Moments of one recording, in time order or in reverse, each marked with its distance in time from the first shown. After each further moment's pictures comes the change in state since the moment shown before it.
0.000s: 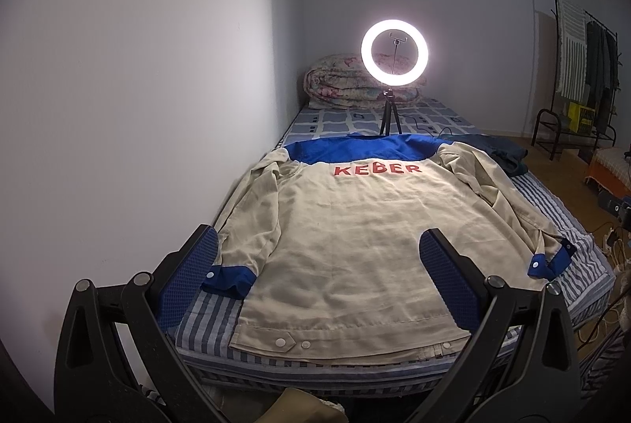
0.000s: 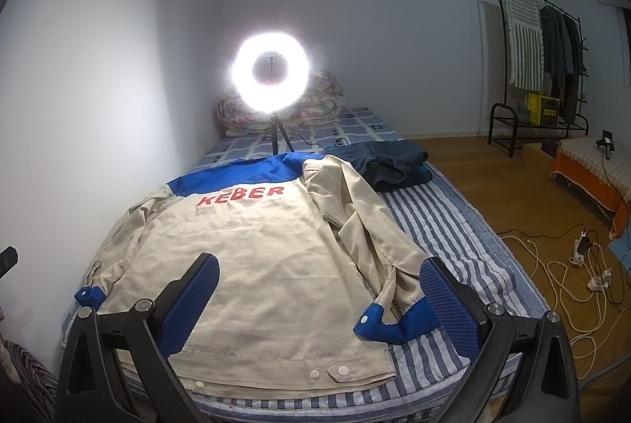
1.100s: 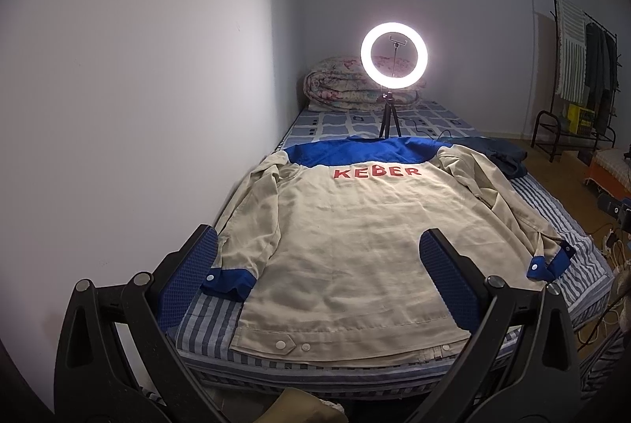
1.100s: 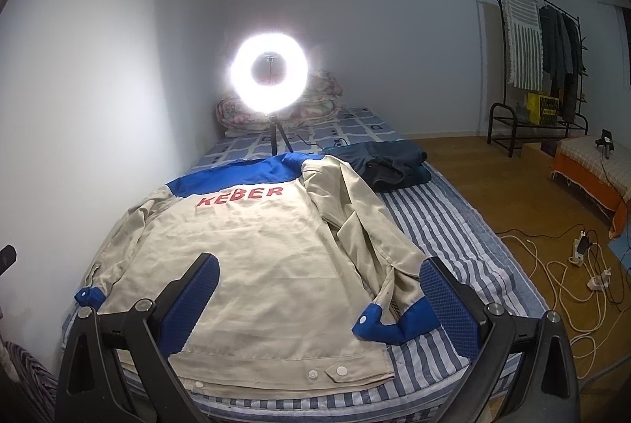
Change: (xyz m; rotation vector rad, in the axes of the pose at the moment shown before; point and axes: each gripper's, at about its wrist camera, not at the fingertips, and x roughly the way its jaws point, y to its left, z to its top) left arm 0.002 -0.001 0.001 -0.001 -0.001 -0.001; right arm 0.000 0.000 0.000 0.002 0.000 0.001
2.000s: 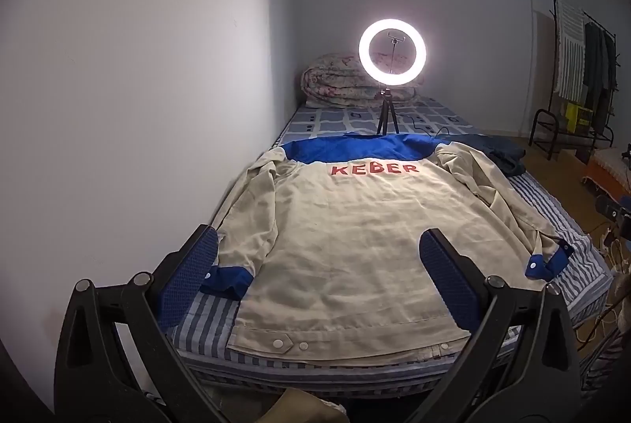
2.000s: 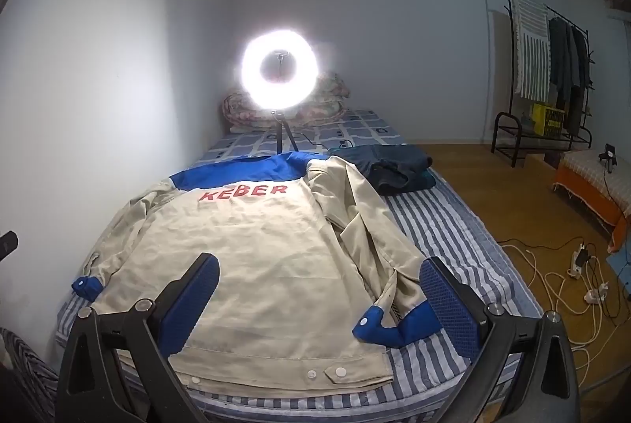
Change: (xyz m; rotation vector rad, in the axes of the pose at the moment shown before) left arm 0.003 -0.004 -0.006 0.001 0.007 -0.006; right arm -0.001 0.007 0.001 -0.037 0.002 0.011
